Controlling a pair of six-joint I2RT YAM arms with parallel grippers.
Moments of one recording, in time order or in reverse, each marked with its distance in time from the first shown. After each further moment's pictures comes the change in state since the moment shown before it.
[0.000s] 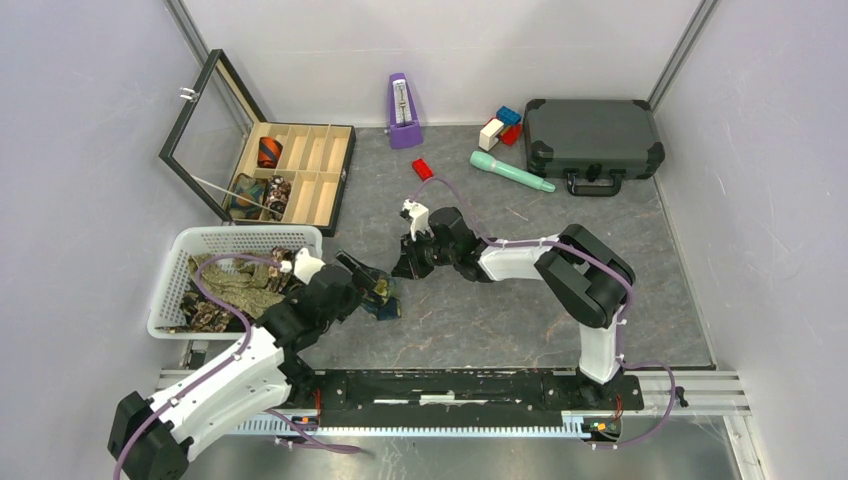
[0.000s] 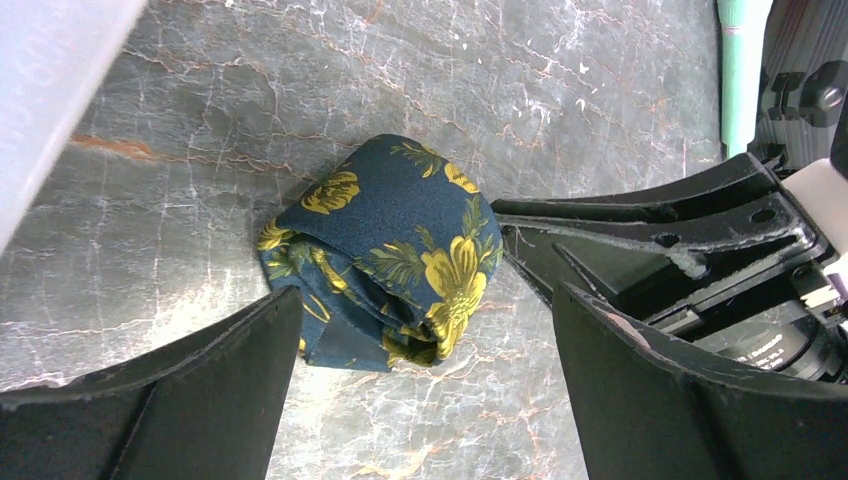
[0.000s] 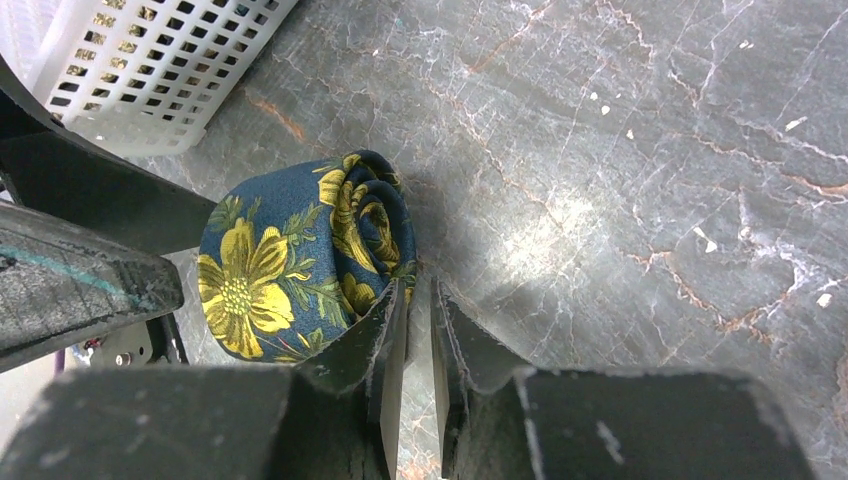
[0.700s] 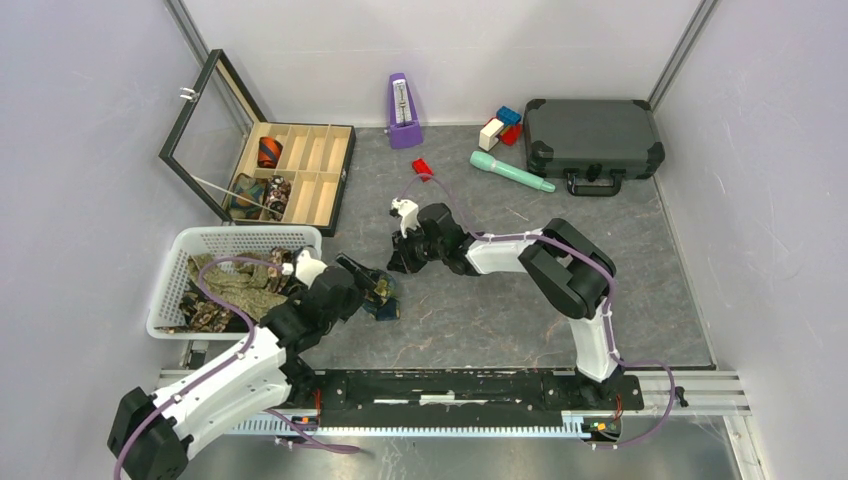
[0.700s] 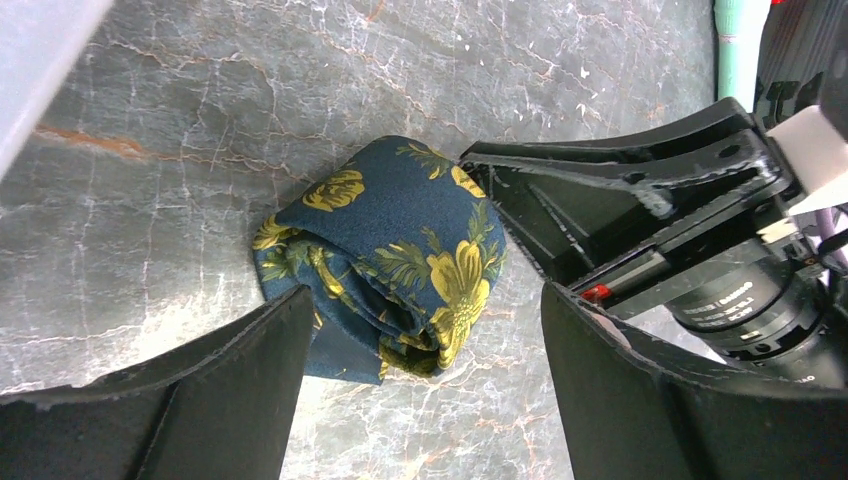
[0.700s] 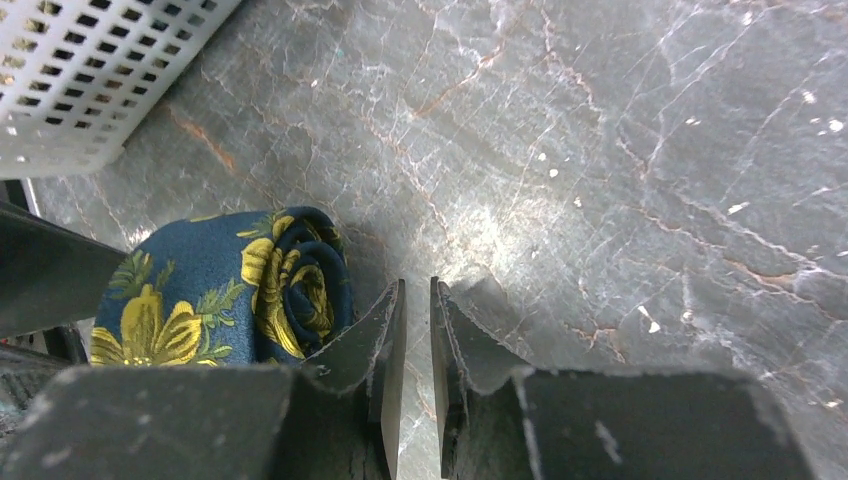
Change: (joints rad) left arm -0.014 0.018 -0.022 0.031 -0.014 -0.037; right arm 0.006 0.101 0.117 -0.034 0.062 -0.095
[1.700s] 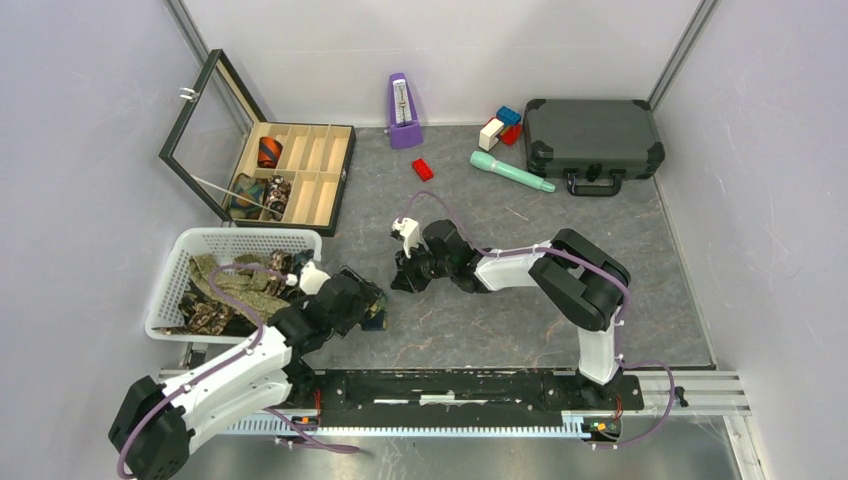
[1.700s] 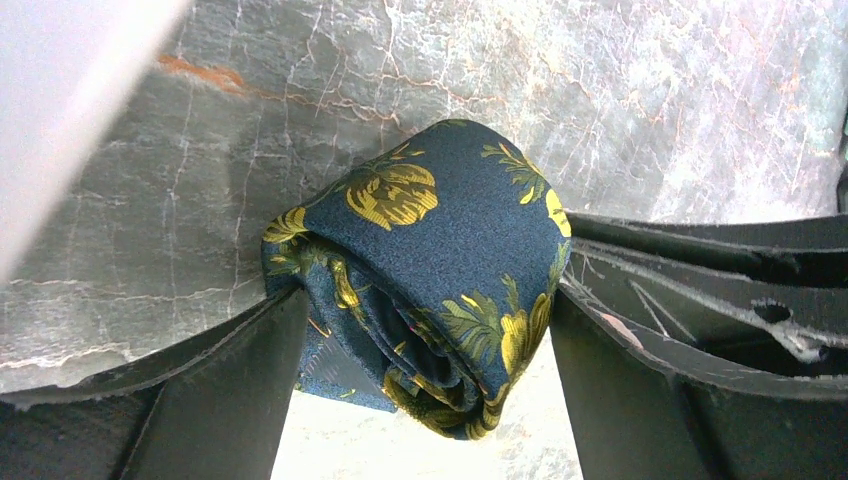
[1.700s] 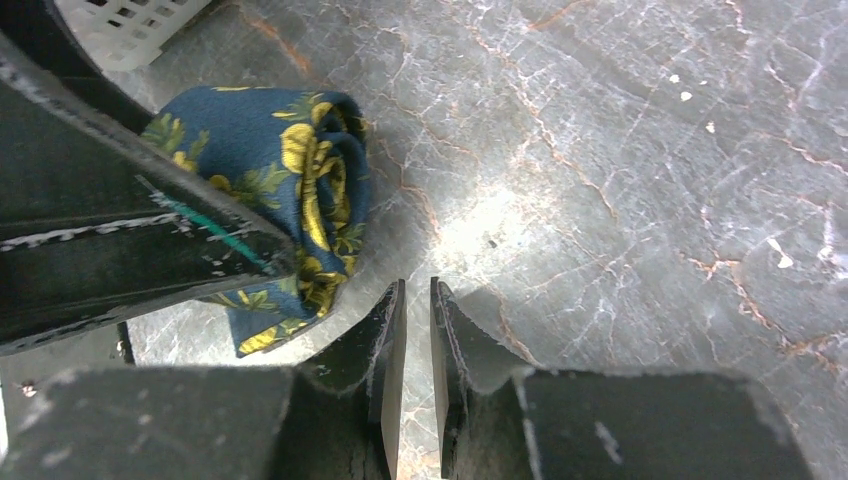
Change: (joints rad) left arm -0.010 0.062 -0.059 -0.011 0.033 -0.040; right arm 0.053 -0.096 -0.166 0.070 -0.060 -0.081
